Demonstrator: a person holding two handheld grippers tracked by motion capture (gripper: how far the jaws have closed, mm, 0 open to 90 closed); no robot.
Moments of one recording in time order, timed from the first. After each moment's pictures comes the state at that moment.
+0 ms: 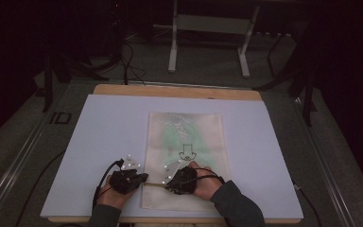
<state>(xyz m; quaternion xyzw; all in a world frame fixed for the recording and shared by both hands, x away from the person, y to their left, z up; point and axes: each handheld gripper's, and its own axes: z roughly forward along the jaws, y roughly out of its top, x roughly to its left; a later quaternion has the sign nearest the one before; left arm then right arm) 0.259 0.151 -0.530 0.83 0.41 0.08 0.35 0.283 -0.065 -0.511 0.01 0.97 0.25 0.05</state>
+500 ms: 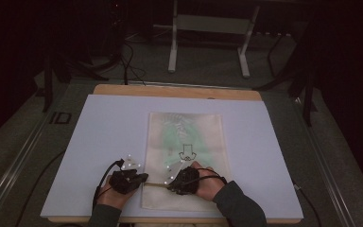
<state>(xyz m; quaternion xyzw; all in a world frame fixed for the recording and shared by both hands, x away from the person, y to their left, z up) 0.259 0.151 -0.530 0.83 0.41 0.09 0.35 0.282 -0.071 -0.510 0.01 0.97 0.25 0.05</state>
